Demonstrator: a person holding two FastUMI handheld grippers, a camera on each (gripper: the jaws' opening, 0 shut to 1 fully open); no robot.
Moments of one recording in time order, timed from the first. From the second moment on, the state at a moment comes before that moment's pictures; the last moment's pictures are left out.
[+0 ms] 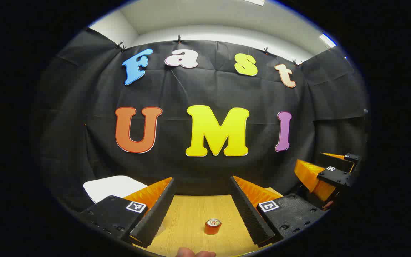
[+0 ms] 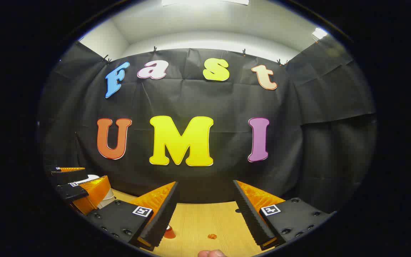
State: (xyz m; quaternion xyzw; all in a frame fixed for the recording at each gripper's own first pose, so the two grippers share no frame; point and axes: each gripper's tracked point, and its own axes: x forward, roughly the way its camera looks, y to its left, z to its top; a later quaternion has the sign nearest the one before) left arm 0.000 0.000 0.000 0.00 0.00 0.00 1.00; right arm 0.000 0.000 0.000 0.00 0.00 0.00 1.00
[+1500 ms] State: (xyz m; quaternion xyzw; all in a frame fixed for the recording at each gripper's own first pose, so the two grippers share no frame) left arm 0.022 0.003 0.007 0.02 -0.01 0.05 1.00; right arm 0.020 -0.023 -0.006 0.04 0.00 0.01 1.00
